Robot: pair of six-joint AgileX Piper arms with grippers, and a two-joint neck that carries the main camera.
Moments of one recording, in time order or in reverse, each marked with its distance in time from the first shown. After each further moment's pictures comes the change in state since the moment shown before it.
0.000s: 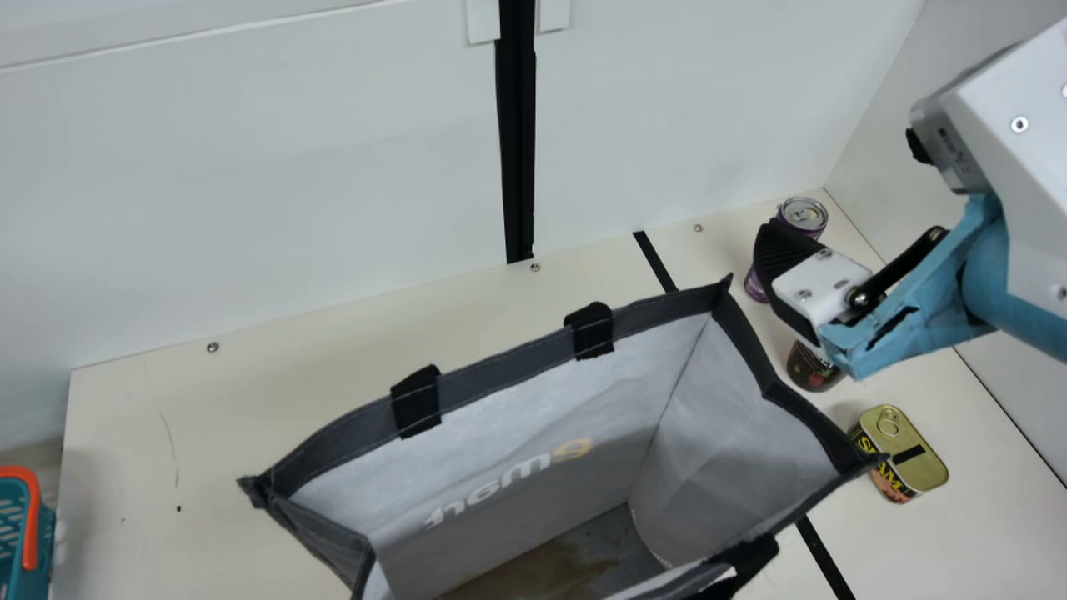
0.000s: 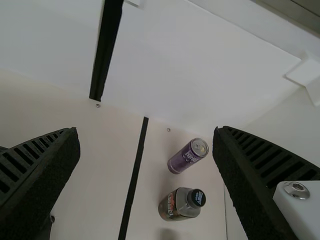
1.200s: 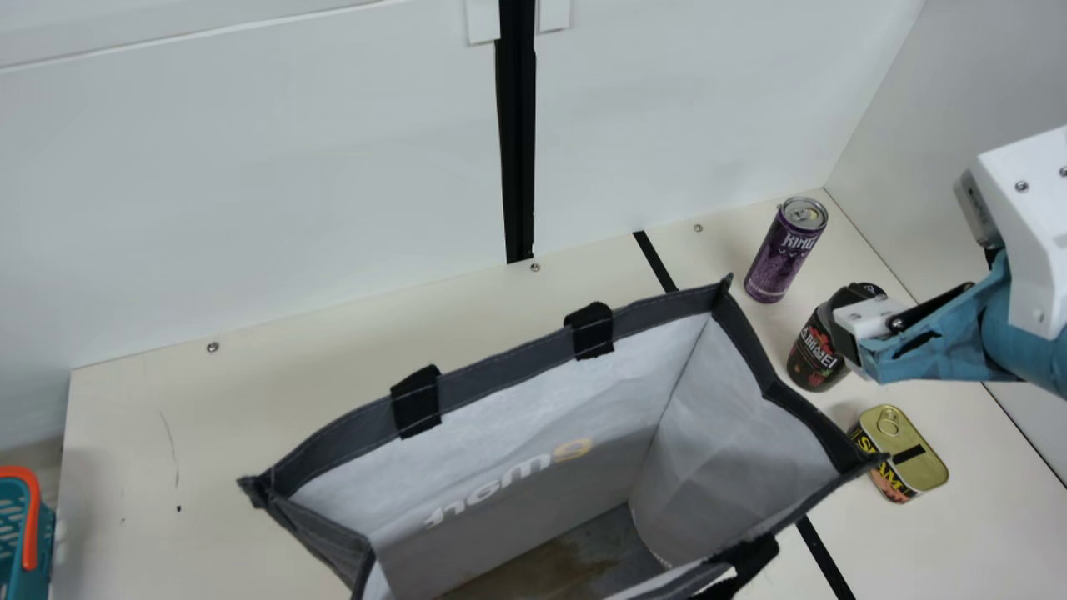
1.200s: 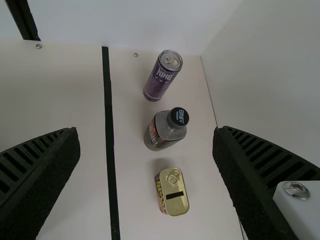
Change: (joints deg) left arm 0.0 0.0 0.0 0.0 0.0 0.0; right arm -16.2 -2.2 14.6 -1.2 0.0 4.3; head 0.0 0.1
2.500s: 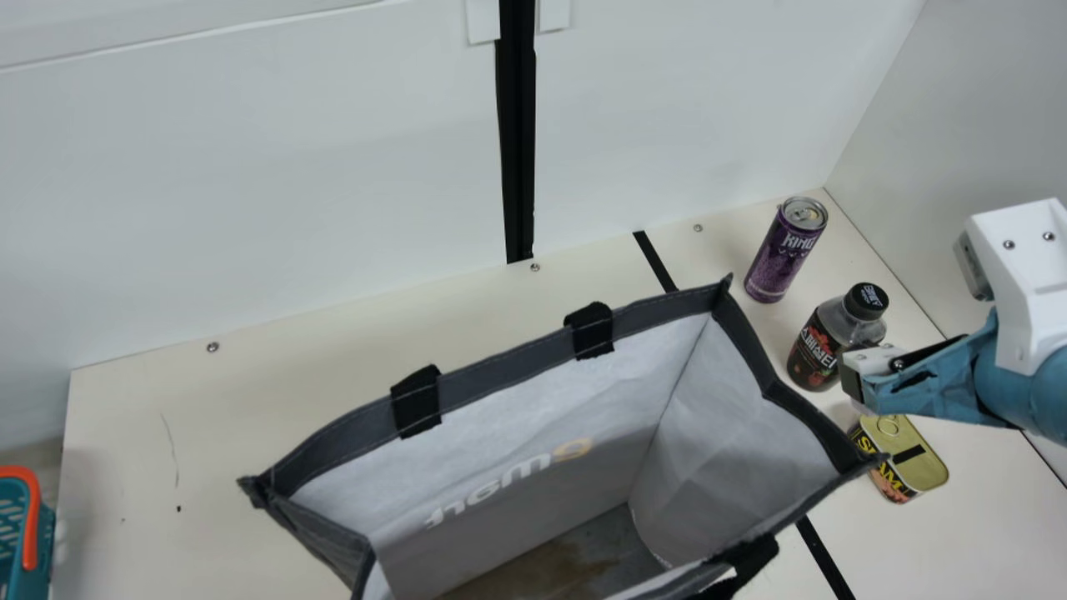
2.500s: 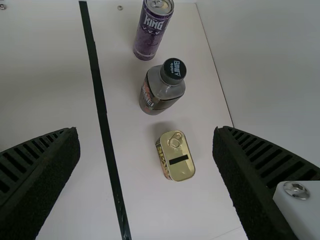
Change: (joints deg) left arm 0.0 0.0 0.0 0.0 0.0 0.0; right arm -5.6 -1.5 8.9 -0.3 0.0 2.1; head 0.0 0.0
